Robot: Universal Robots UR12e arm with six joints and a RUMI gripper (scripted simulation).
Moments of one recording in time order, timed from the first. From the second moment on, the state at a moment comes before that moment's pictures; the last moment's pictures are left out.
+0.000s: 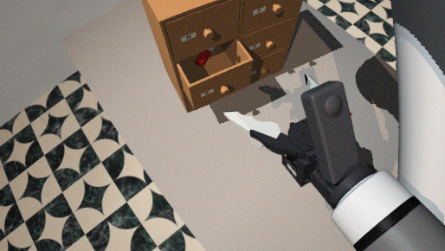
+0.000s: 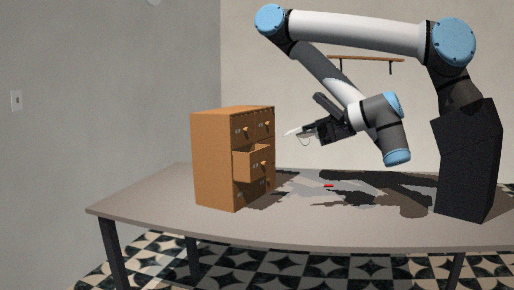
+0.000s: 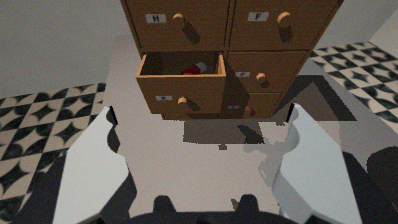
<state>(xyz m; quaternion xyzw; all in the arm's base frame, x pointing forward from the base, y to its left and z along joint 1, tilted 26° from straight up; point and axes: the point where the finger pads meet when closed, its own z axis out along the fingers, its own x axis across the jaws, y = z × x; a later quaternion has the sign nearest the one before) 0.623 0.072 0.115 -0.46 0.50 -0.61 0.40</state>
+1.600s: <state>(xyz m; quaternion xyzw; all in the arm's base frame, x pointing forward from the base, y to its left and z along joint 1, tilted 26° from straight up) 0.597 0.078 0.108 -0.48 0.52 -0.59 0.38</state>
